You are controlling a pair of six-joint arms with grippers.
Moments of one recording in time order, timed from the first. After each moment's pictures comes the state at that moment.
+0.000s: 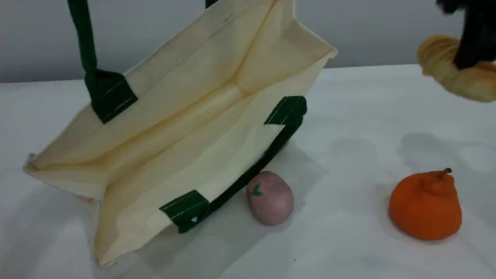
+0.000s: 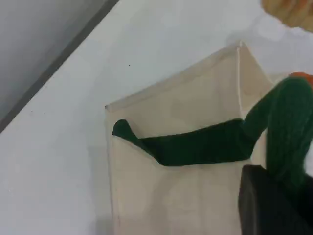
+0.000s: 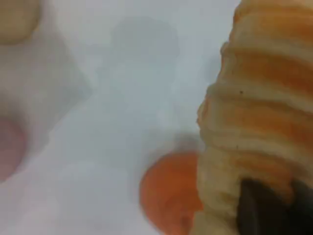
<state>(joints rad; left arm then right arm) -0.16 1.70 -1.80 -0.60 1.22 0.86 0.12 1.66 -1.16 0.19 0.87 -0.10</state>
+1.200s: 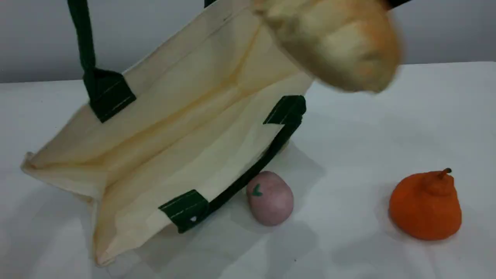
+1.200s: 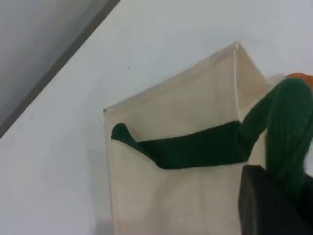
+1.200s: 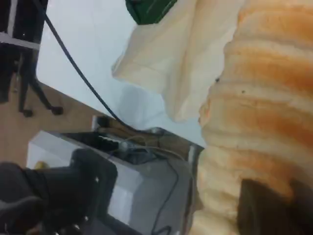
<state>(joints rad) -0.16 1.70 -1.80 -0.61 1.22 0.88 0.57 1.27 -0.97 0.72 0.86 0.01</state>
